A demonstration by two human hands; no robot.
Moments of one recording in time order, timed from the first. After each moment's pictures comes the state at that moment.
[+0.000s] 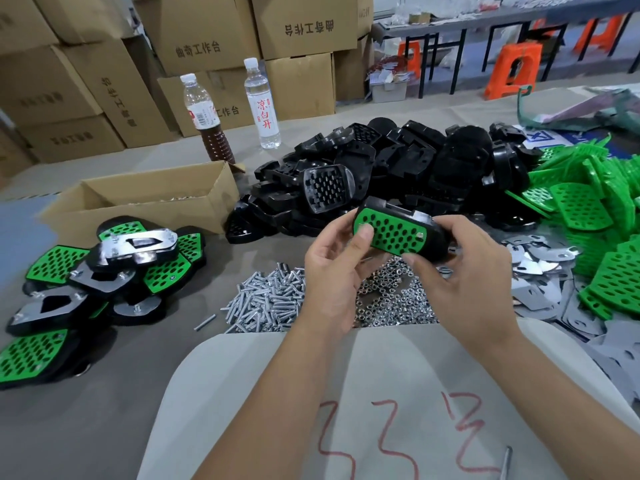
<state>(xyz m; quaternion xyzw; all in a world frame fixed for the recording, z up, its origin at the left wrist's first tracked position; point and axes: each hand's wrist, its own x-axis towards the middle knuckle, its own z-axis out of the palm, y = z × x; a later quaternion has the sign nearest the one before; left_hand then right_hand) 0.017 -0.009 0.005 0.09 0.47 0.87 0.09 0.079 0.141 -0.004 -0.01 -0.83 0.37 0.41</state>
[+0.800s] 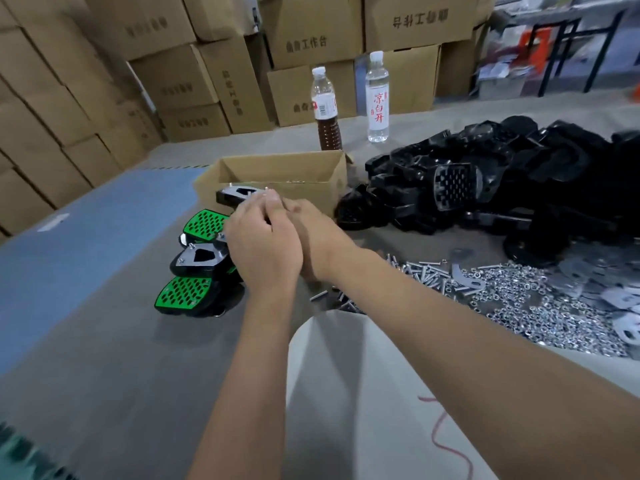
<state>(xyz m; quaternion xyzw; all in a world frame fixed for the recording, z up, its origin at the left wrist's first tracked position) -0.006 -0.206 0.063 -0.12 0.81 0.42 -0.39 -0.047 -0.130 0.058 0.33 -0.89 0.29 0.09</state>
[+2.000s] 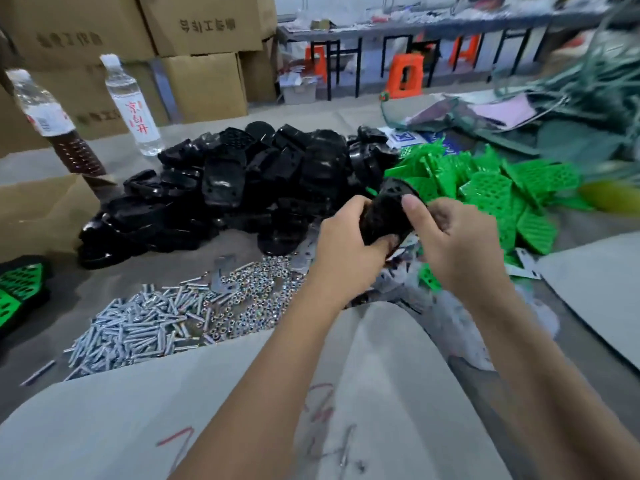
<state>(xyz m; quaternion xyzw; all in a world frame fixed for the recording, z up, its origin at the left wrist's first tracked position) 0.049 0.130 0.026 0.33 0.79 0.52 -0.01 0.133 0.261 0.031 -0.22 -0.84 0.32 0.37</state>
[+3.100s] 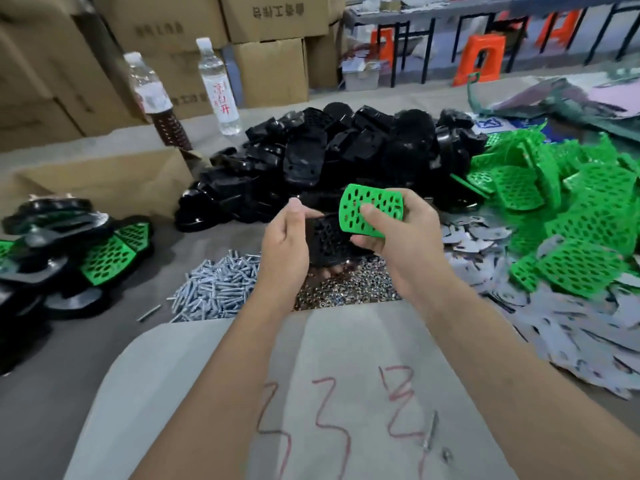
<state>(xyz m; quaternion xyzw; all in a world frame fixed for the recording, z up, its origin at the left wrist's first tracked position) 0.016 0.002 0.009 0.10 0.70 0.71 0.03 0.058 0.146 0.012 -0.13 -0.53 0.81 0.21</state>
